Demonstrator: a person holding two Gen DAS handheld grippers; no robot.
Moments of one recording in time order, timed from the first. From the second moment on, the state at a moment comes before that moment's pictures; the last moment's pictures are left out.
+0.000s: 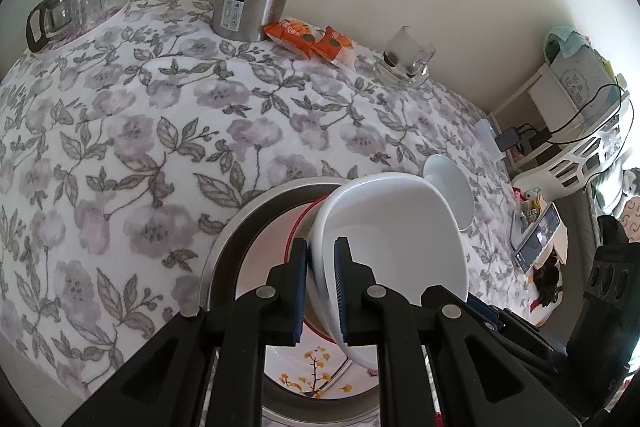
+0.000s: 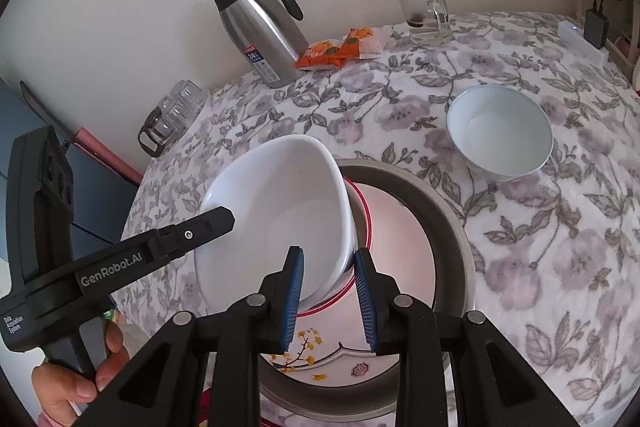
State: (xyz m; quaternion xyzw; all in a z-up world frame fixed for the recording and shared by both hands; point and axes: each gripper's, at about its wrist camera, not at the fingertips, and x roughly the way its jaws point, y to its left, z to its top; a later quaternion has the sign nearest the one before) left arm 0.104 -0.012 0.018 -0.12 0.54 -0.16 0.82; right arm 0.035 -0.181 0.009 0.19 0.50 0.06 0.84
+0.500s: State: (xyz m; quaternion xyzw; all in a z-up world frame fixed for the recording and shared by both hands) left arm 0.107 -0.009 0.017 -0.13 0.54 -0.15 0.82; right arm 0.036 -0.182 0.010 0.19 0.50 0.06 0.84
